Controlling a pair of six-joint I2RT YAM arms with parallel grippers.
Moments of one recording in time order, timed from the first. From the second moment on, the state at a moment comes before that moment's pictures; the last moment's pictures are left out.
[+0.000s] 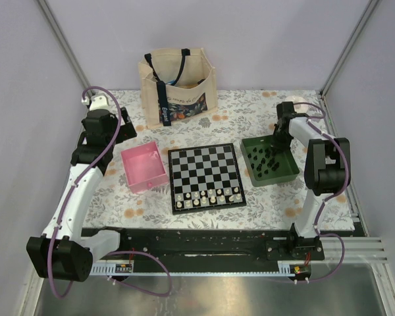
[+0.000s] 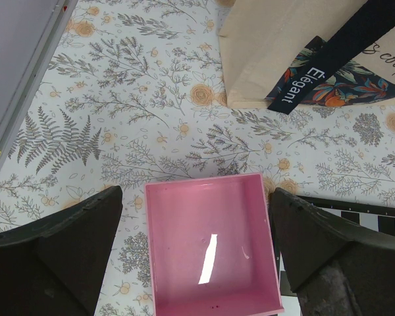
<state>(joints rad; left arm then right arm) -0.09 1.10 1.06 -0.44 -0.22 -0.29 0.05 1.94 1.38 -0.66 0.12 0.40</state>
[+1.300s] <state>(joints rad) -0.09 1.10 1.06 -0.44 -0.22 -0.29 0.43 1.80 1.61 -0.78 0.01 0.42</state>
